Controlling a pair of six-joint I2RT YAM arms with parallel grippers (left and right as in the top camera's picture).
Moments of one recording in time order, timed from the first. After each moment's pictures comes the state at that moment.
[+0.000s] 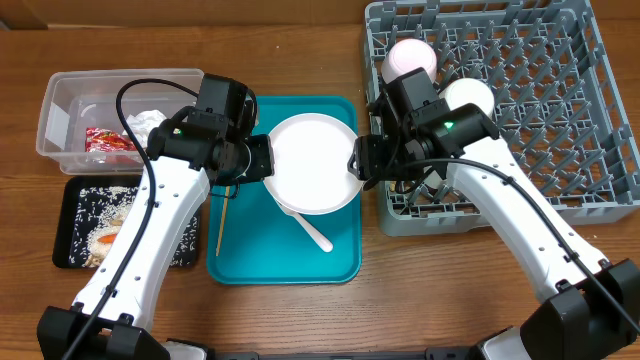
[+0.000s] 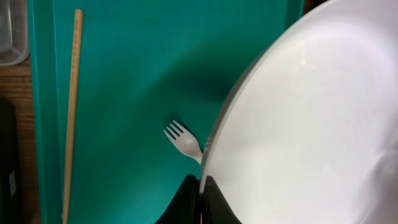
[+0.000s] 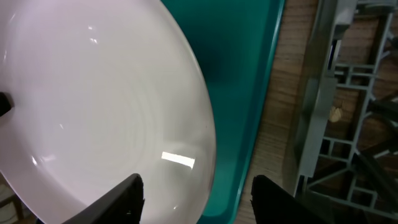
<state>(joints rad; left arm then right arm) -0.25 1.54 1.35 -1.00 0.18 -0.39 0.43 1.66 1.45 -1.00 -0.33 0.38</state>
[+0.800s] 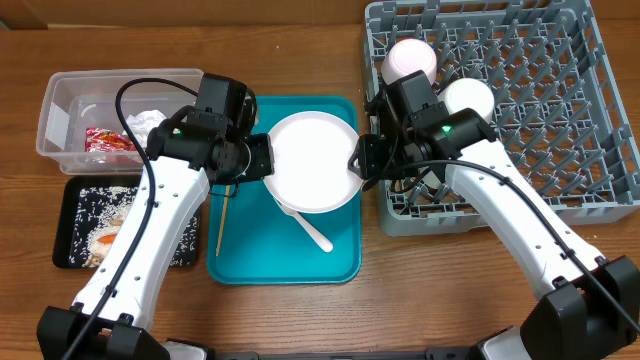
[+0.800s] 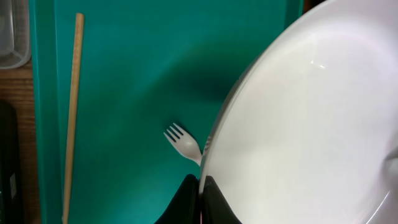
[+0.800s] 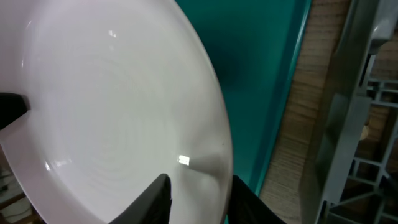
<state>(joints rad) -0.25 1.54 1.35 -0.99 0.18 -0.39 0.43 1.66 1.41 -0.91 -0.38 0.38</state>
